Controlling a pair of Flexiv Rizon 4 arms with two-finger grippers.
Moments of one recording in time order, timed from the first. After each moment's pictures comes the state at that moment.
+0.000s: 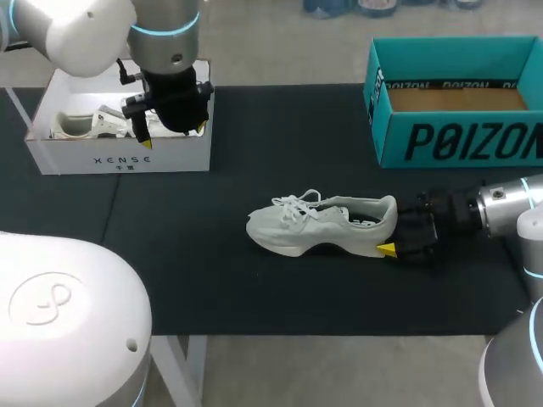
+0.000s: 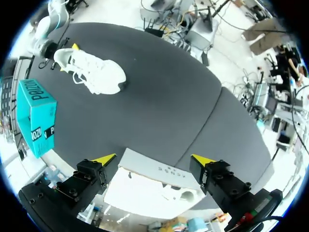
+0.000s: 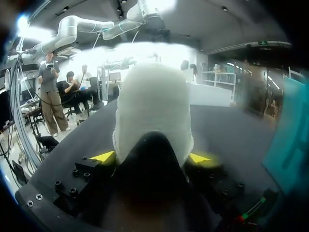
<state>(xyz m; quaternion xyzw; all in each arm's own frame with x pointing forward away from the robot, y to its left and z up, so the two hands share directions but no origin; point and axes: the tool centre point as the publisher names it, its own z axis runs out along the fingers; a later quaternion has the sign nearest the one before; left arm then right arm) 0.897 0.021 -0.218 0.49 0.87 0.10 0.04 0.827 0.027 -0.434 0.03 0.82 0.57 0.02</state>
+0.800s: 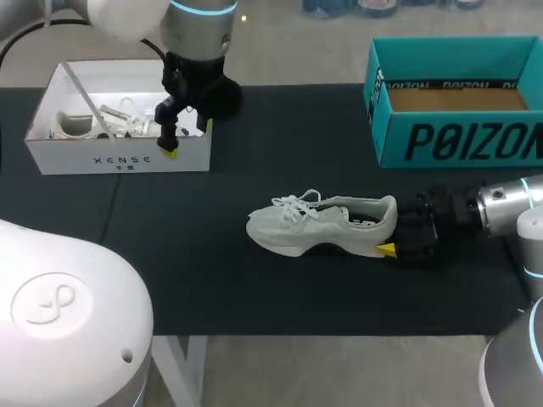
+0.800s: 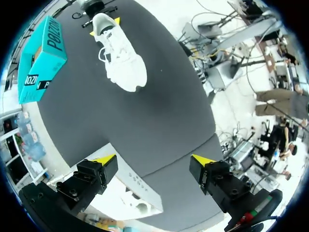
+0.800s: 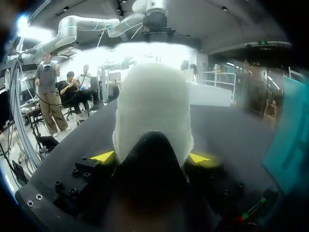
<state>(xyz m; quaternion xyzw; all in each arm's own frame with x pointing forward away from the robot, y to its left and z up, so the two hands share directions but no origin) 0.865 -0.005 -0.210 0.24 0.96 0.10 -0.02 0.827 0.027 -0.434 0.02 0.82 0.57 0.02</state>
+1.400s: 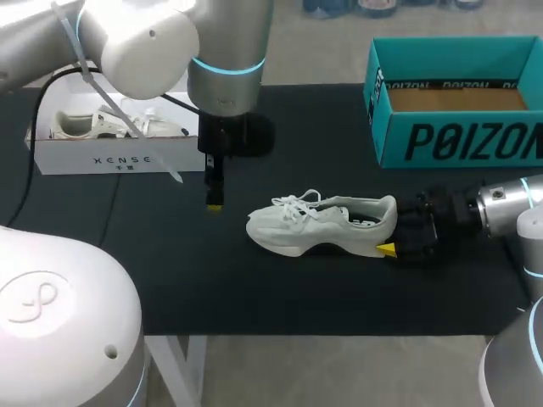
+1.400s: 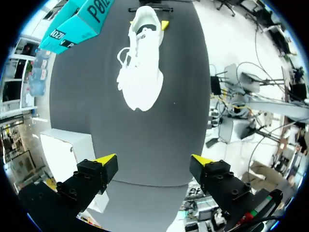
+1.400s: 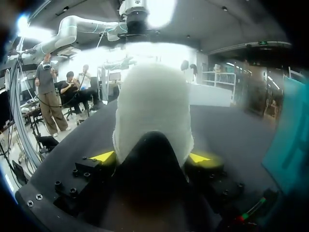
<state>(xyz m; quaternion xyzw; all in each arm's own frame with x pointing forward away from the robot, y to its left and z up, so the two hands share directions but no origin) 0.791 -0.053 -0.249 -0.04 1.00 0.08 0.01 0.827 0.027 -0.434 0.02 0.82 0.57 0.02</state>
